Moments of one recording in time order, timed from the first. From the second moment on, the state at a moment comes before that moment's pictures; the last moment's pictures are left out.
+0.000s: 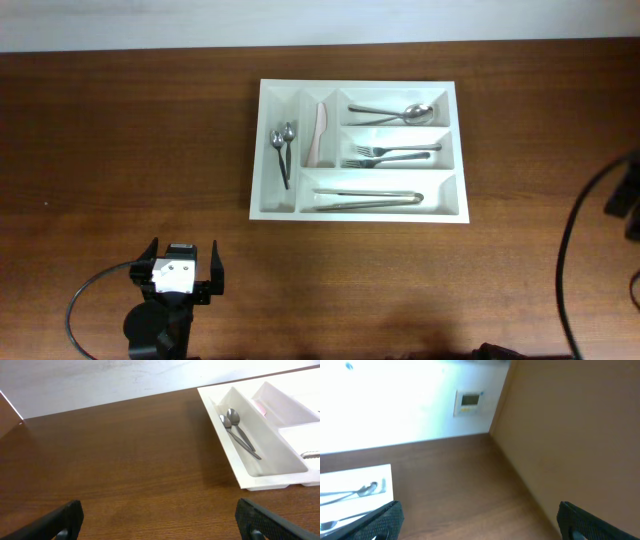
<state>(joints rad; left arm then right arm) 0.07 0.02 0.12 -0.38 0.05 0.18 -0.35 0.95 1.78 -1.15 0.16 -0.18</state>
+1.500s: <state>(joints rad) 0.07 0.01 0.12 -0.38 0.05 0.18 -0.14 0.25 0.84 -0.32 -0.23 0.06</state>
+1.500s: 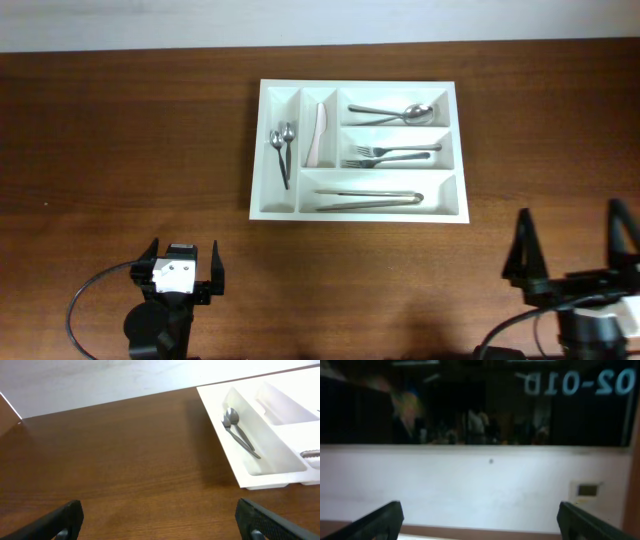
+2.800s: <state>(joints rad) 0.07 0.01 0.12 -0.38 0.05 0.18 -0.03 0.02 0.11 0.06 -0.11 0.10</state>
